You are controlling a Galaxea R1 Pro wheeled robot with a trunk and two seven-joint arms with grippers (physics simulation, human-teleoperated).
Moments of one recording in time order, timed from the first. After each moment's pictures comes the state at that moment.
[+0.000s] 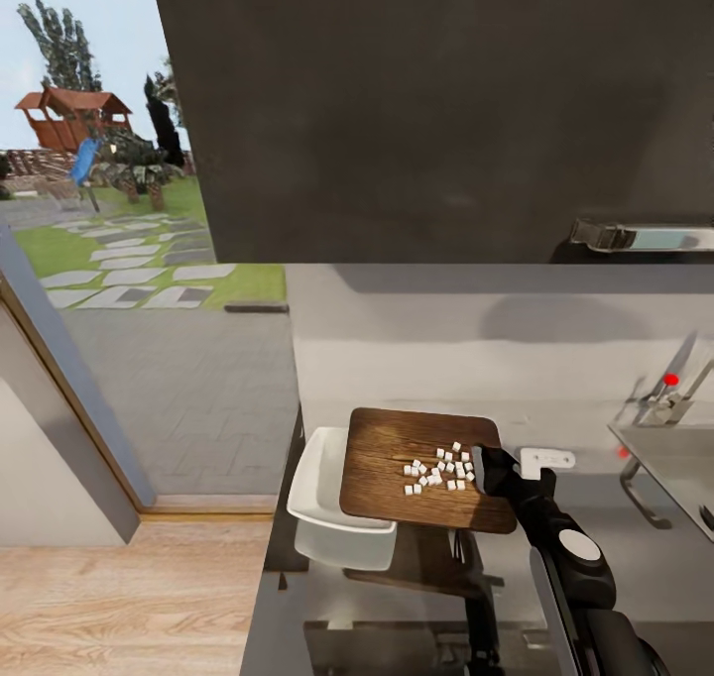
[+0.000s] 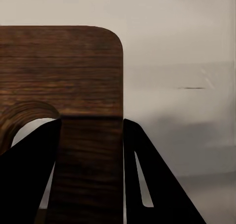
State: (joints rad) left arm 0.19 -0.01 0.09 -0.35 0.10 -0.42 -0.13; right arm -0.21 0.07 -0.10 -1.63 0.08 0.43 0.01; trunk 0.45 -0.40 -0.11
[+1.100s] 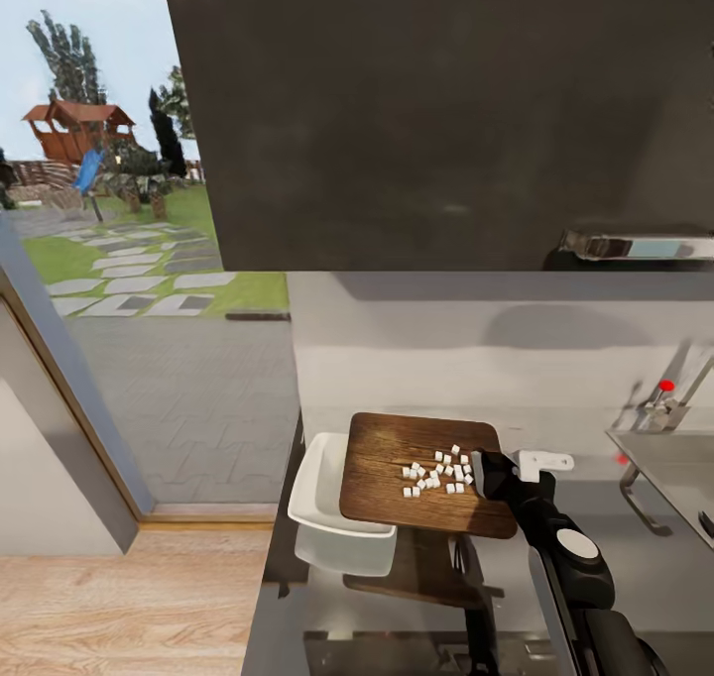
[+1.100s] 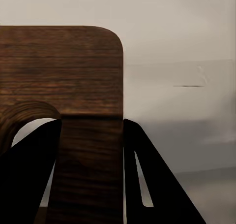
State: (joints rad) left arm 0.19 -0.01 0.09 -0.35 0.10 -0.42 -0.13; right arm -0.21 0.07 -0.10 -1.63 0.08 0.47 0.00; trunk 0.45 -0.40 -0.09
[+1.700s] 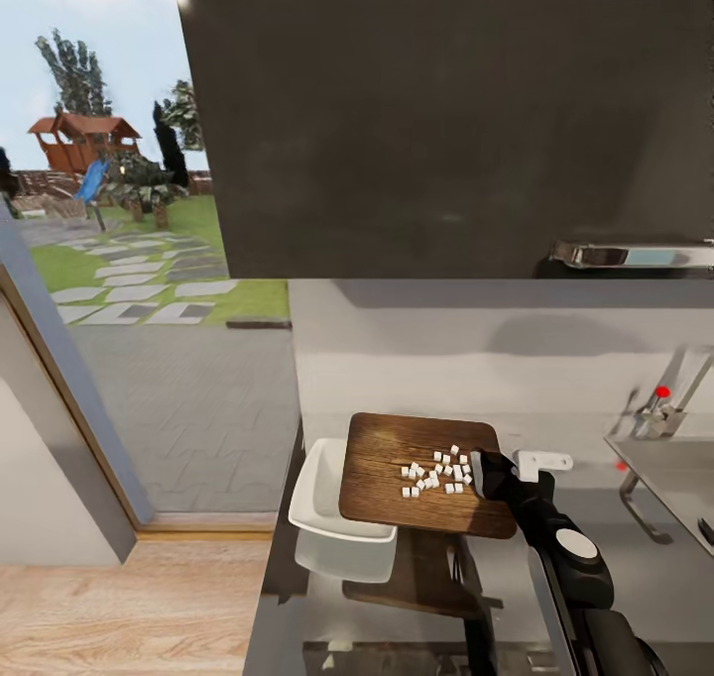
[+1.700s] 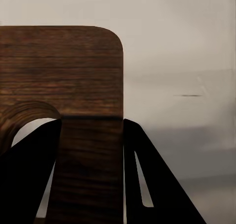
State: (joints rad) left arm 0.19 -0.01 0.09 -0.35 0.10 -0.42 -0.13; right arm -0.21 0.07 -0.10 -1.63 0.08 0.47 0.00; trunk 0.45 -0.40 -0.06
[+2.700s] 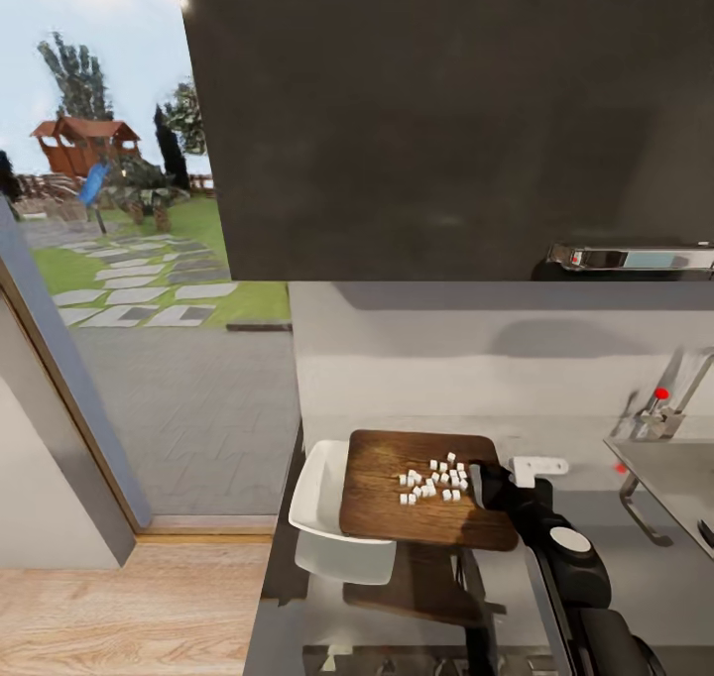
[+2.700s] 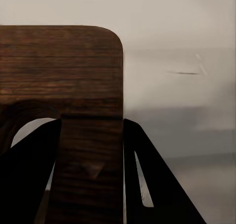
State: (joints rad) left arm 0.19 -0.01 0.10 -0.35 0.10 -0.42 -0.13; right arm -0.21 0.07 -0.09 -1.63 0.13 0.58 -0.01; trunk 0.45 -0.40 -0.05
